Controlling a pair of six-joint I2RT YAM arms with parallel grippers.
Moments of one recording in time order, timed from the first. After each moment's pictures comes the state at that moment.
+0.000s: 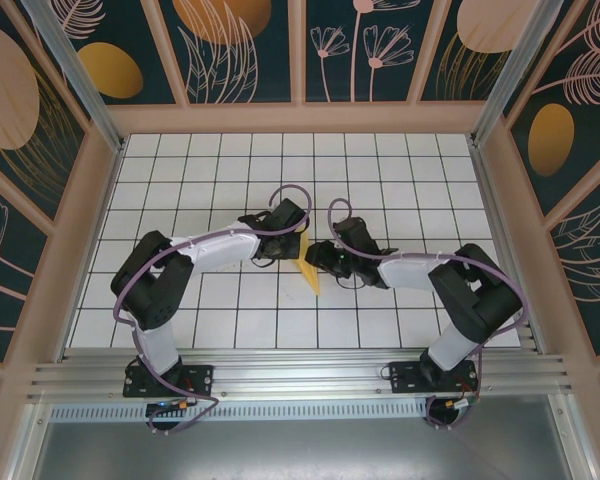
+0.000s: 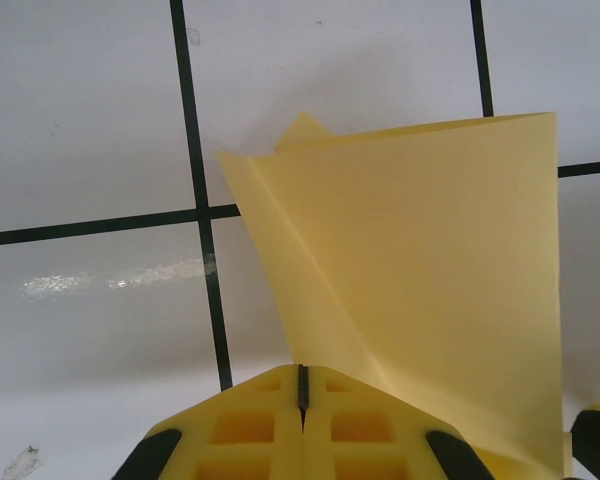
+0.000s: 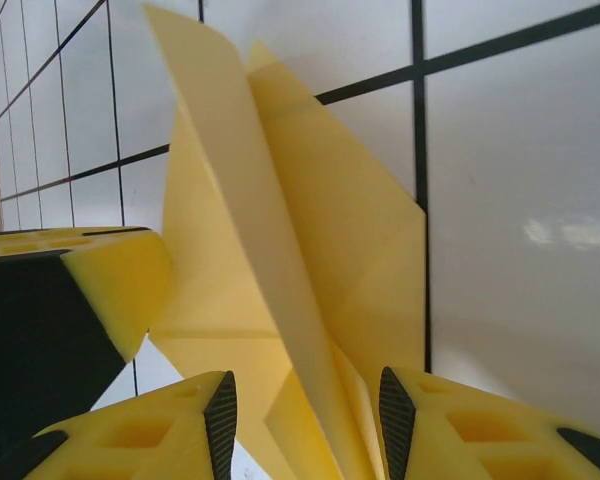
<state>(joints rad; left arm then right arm) -0.75 1.83 1.18 -0.47 -0.14 -0.63 0.67 1.63 0.68 0.20 -0.29 0.93</state>
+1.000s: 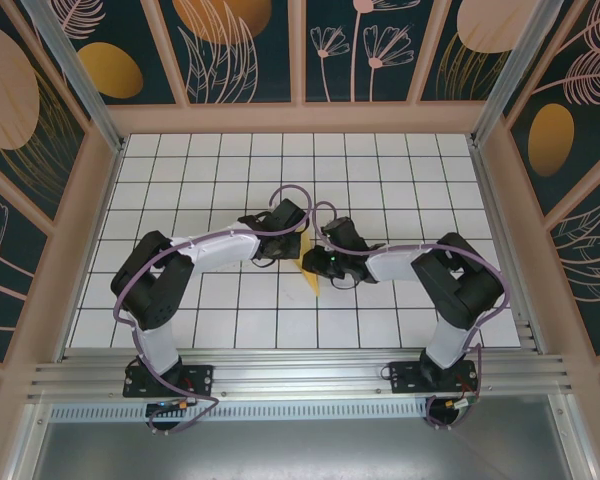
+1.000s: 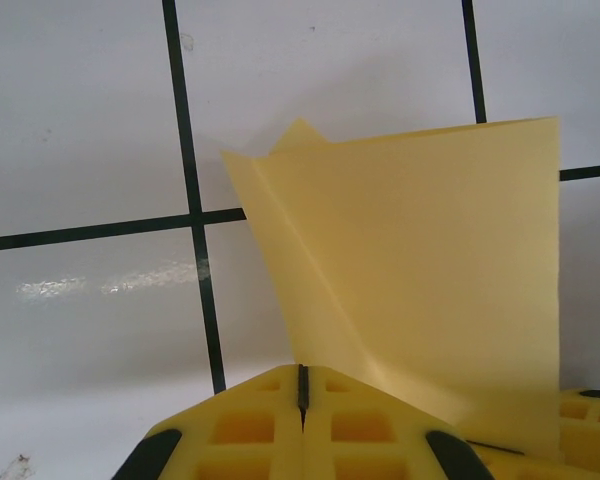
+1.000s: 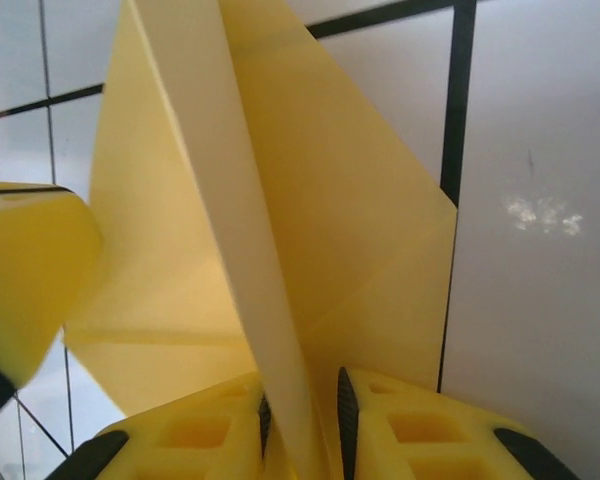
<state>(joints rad) -0.75 1.83 1.18 -0.45 -0.14 -0.63 0.70 1.74 0.76 0.13 -0.30 0.83</state>
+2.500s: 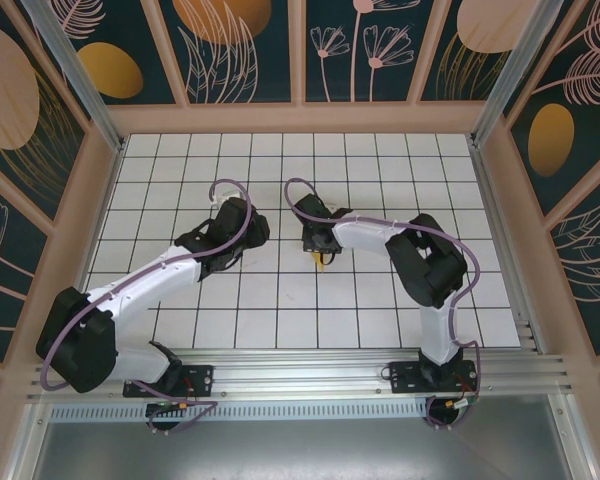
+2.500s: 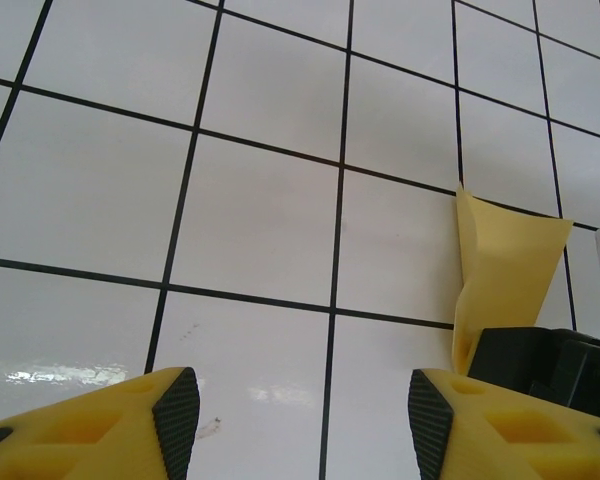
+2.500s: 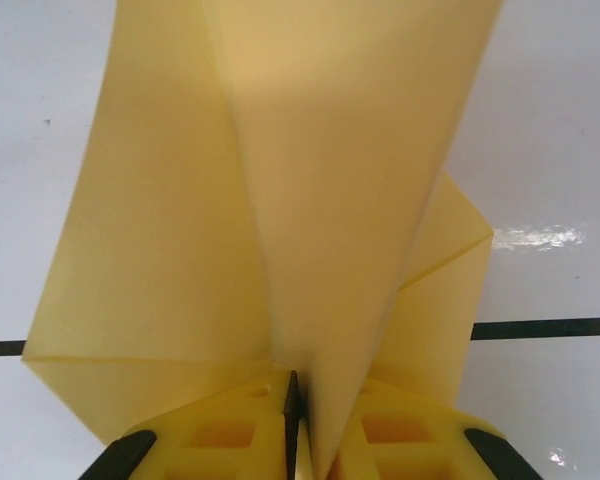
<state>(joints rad) -0.63 1.36 0.89 -0.32 -0.26 -0.76 0.74 1.98 1.26 -0.46 0.21 0.75</state>
